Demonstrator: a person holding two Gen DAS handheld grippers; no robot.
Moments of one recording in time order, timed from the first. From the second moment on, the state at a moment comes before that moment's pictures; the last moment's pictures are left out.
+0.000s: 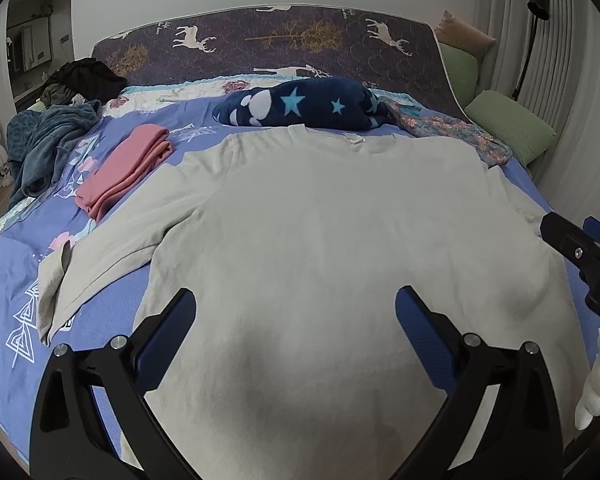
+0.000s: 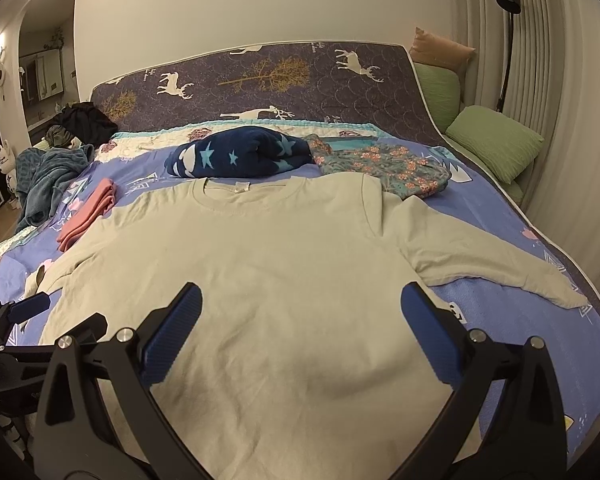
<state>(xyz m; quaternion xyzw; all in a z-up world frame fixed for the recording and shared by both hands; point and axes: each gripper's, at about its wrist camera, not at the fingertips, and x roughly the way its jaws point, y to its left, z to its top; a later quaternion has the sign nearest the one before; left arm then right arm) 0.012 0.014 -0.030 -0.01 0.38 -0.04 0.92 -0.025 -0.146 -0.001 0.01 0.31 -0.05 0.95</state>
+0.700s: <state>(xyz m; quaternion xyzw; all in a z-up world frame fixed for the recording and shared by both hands) 0.008 0.032 -0.033 -0.02 0.38 -0.04 0.93 -0.024 -0.133 -0.001 -0.01 0.32 -0.04 0.95</state>
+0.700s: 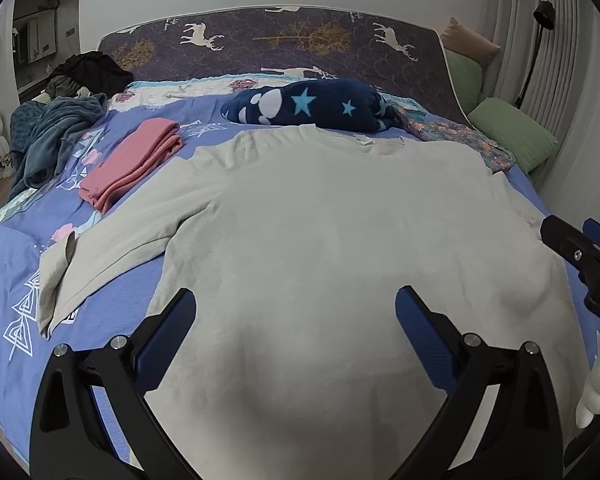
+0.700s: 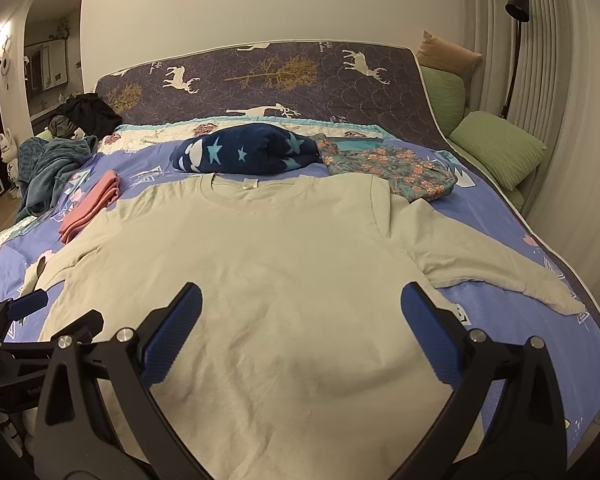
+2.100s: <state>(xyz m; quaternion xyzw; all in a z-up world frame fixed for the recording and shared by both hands) 0.099 0.307 -0.111 -0.10 0.48 0.23 0.84 0.000 -0.116 -0.021 -0.02 0.37 0.00 0.93</state>
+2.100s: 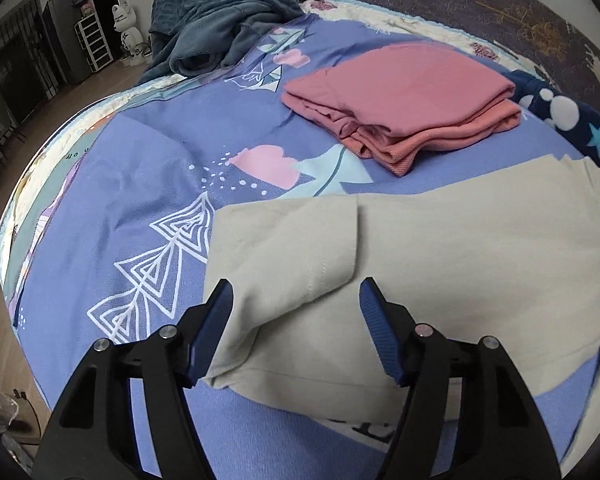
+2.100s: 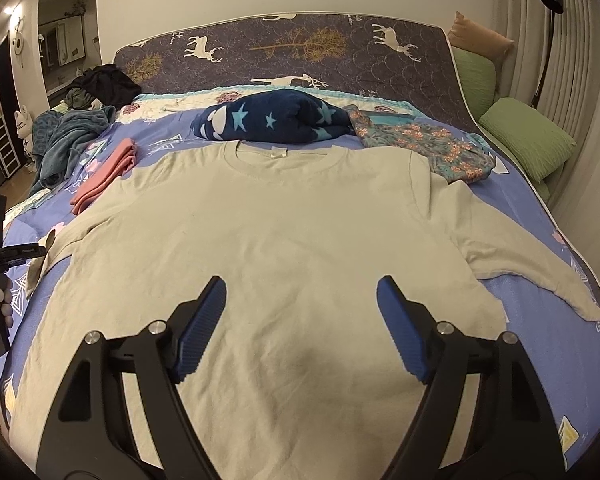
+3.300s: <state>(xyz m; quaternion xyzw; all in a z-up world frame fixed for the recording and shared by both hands) 0.130 0.030 0.037 -0.08 0.36 -0.23 0.90 0.008 -0.166 -0.011 0.06 0.37 0.05 0.92</state>
